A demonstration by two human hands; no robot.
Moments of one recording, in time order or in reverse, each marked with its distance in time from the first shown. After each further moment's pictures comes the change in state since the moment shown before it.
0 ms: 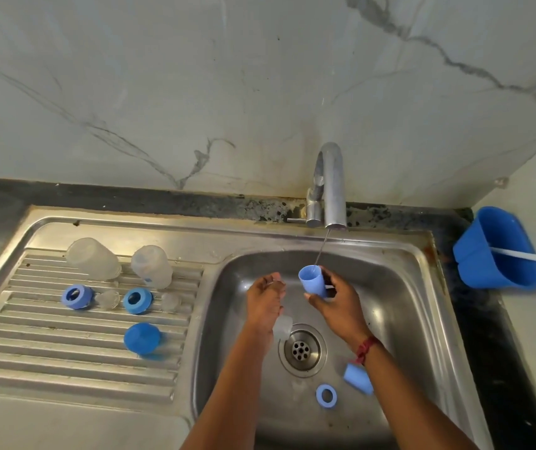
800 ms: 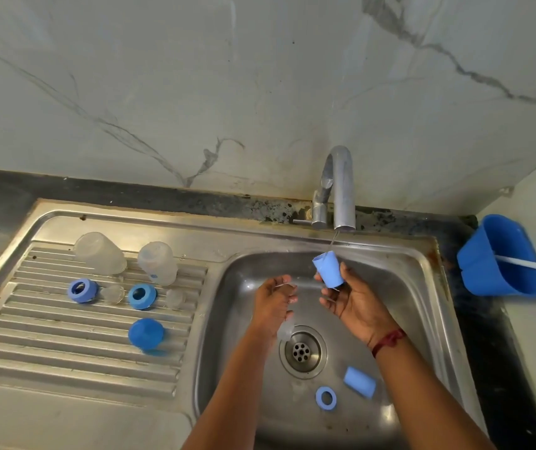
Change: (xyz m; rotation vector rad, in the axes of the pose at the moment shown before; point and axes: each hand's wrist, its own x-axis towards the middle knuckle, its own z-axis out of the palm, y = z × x) left_hand -0.007 0.004 0.000 0.044 -0.116 -0.016; right_hand 0.008 -0.024 -0.023 0.874 -0.202 0.422
